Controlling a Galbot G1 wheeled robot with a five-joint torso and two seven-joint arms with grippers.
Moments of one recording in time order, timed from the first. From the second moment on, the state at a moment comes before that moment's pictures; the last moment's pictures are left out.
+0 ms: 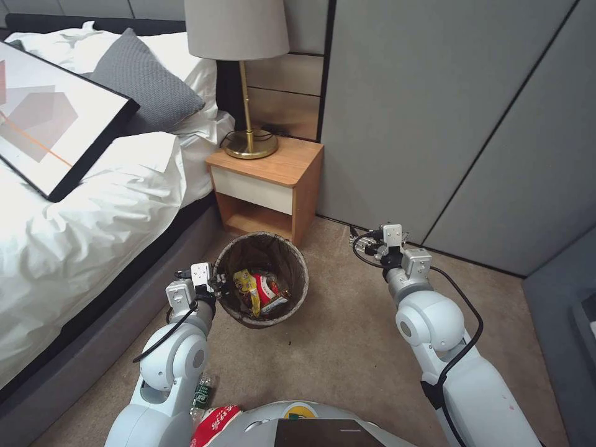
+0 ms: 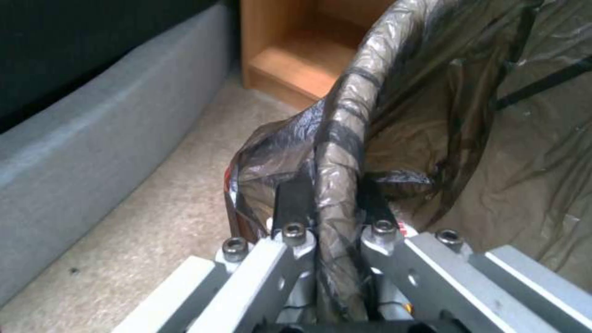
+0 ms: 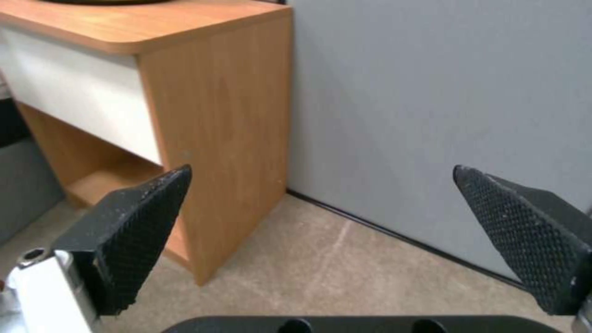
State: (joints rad) left arm 1.45 -1.44 -0.48 -2.28 -0.45 0.74 -0.37; right arm -1.24 1.23 0.40 2.20 0.32 -0.55 0.26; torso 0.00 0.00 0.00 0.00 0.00
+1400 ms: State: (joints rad) left arm 1.45 -1.44 -0.47 -2.28 -0.44 0.74 -0.37; right arm -1.24 1.22 0.40 2.21 0.32 -0.56 0.26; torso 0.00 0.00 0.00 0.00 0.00
